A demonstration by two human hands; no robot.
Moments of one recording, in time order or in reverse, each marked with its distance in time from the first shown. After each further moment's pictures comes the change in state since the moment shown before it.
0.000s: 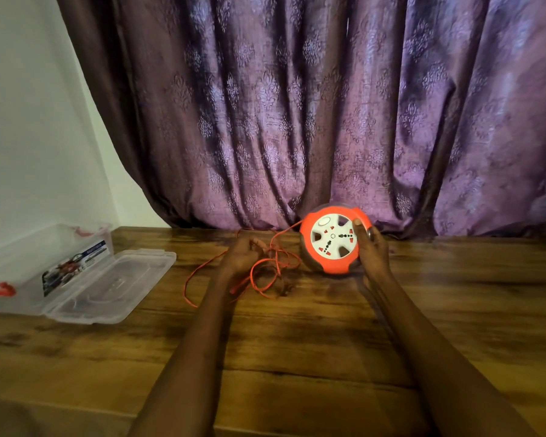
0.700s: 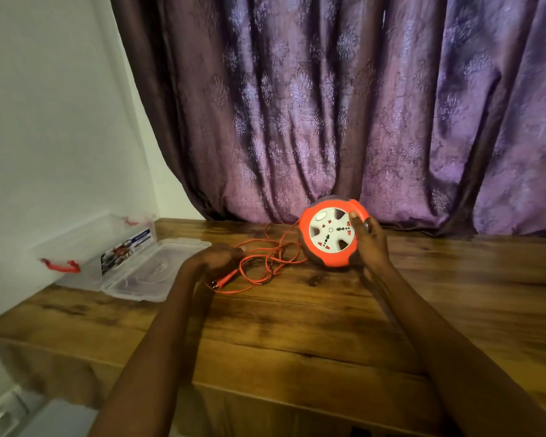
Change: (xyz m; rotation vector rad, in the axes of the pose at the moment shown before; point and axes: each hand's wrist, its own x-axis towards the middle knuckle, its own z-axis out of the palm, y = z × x) left_hand -0.038 -0.031 -0.115 0.163 -0.148 -0.296; right_hand -0.023 0.011 0.052 -0.035 -0.154 -0.039
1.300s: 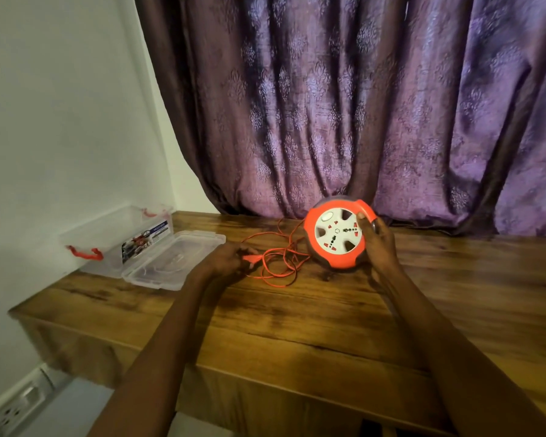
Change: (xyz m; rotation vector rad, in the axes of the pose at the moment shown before) left_hand -0.007 -0.029 -0.001 0.149 0.023 0.231; right_hand -0.010 0.011 0.007 0.002 -0.052 0.037
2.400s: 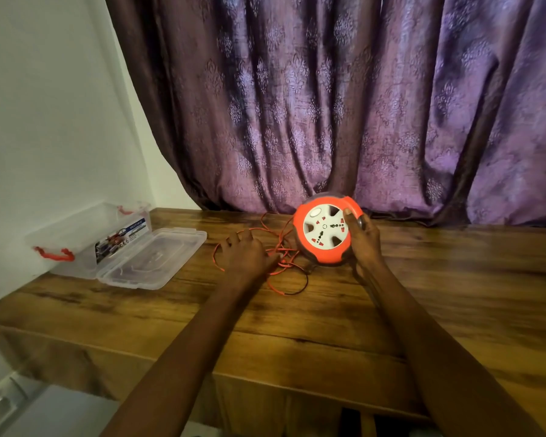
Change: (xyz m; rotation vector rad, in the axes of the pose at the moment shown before) left_hand 0.008 0.063 0.082 0.766 0.273 -0.108; right_hand -0.004 -0.003 -0.010 0.038 0.054 0.036
